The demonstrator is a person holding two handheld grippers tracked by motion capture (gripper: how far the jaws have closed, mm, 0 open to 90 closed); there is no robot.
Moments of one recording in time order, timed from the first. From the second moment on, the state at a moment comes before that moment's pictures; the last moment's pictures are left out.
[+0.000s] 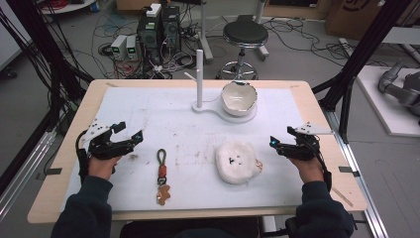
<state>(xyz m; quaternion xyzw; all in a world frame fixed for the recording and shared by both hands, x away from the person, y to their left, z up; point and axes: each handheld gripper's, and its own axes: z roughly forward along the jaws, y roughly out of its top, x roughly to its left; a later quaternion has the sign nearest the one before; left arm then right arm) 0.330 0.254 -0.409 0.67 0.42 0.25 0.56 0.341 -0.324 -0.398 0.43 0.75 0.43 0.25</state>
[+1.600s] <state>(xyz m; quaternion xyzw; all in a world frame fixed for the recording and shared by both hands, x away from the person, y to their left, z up) 0.350 0.180 -0.401 0.74 0.36 0.13 0.56 0.339 -0.248 -0.411 0.24 0.86 0.43 0.13</state>
